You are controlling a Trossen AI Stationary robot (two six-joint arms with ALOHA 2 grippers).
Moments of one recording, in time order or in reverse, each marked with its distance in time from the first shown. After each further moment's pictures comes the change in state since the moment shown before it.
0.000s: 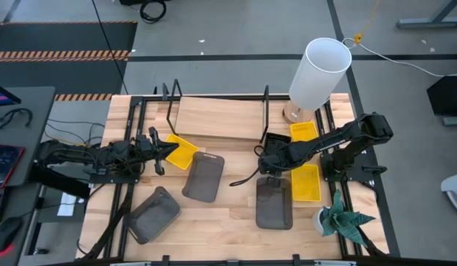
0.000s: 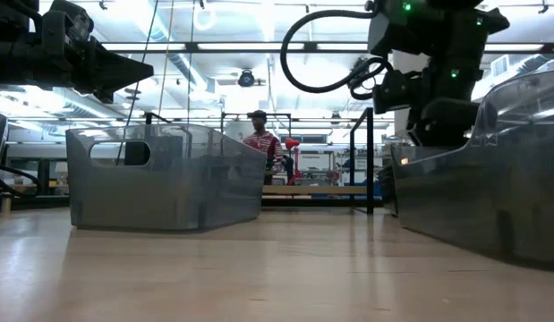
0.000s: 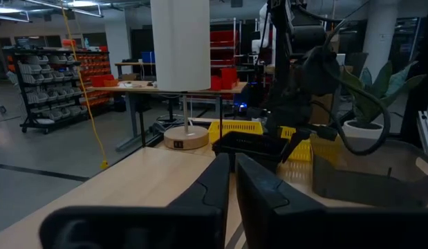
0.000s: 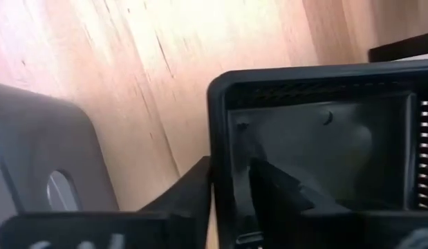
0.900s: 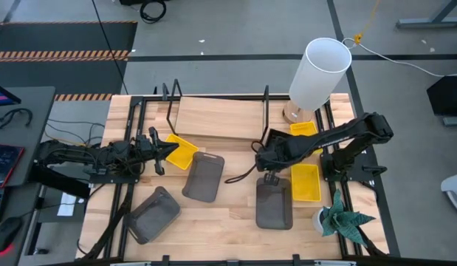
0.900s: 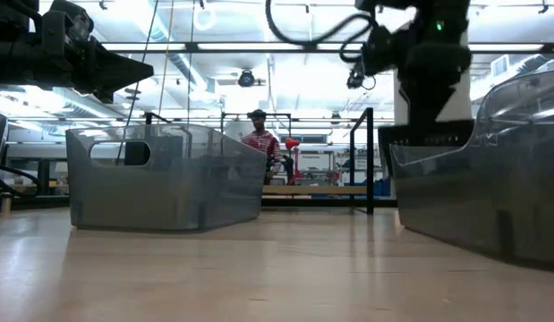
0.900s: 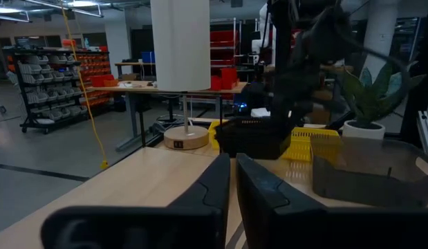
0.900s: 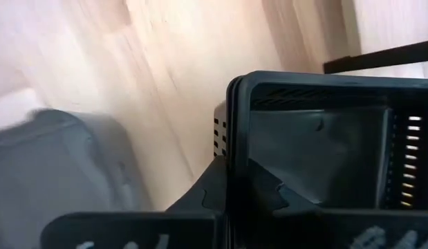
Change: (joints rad) left arm 0.000 0.000 0.000 0.000 0.000 0.000; right arm 0.017 0.000 0.246 -0.283 -0.007 0.077
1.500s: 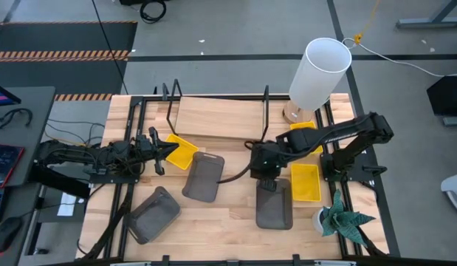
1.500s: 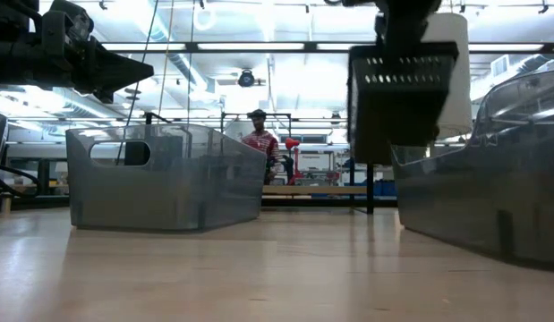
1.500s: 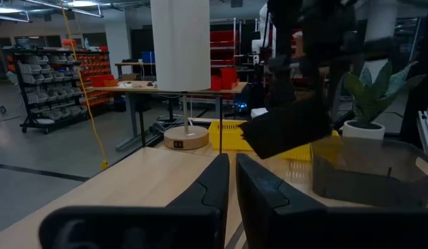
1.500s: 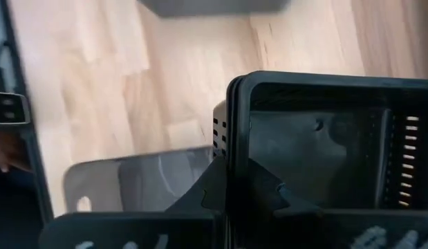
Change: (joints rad) left arm 0.000 0.000 0.000 0.000 0.000 0.000; right arm 0.024 0.000 0.269 -0.023 -0.263 -0.081
